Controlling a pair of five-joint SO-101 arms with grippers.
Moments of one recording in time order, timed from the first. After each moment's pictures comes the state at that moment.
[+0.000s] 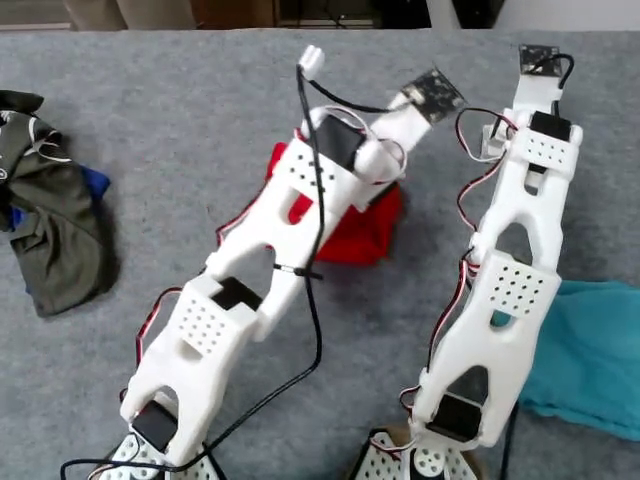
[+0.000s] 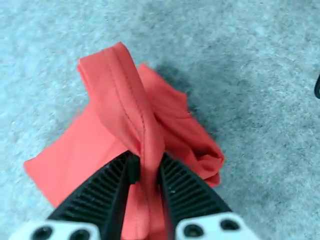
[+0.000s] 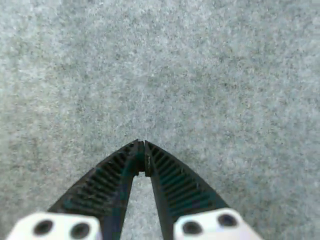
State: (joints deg) left arm 33.9 42.9 -64.1 90.2 -26.9; right arm 18.2 53.8 -47.8 64.4 3.1
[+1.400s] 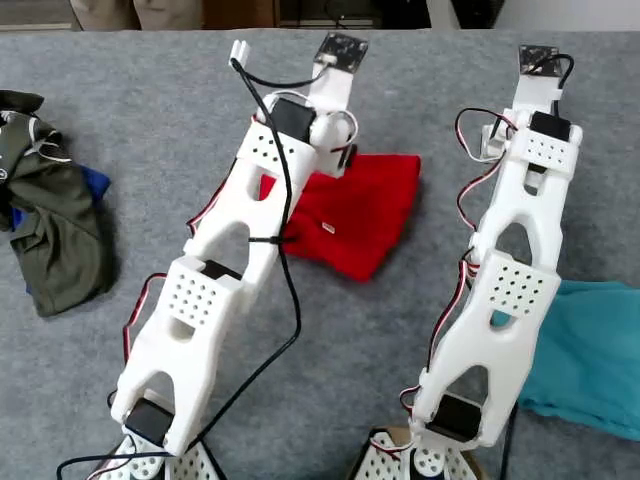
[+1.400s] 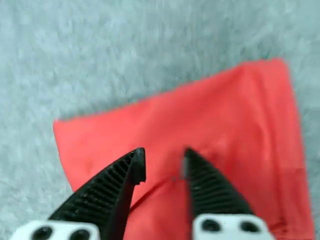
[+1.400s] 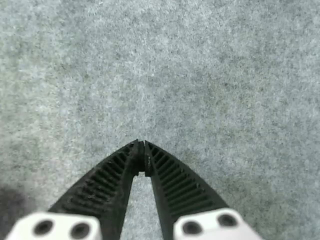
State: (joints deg) left arm 22.7 51.4 -65.3 83.5 -5.5; right arm 18.2 53.8 -47.8 64.4 3.1
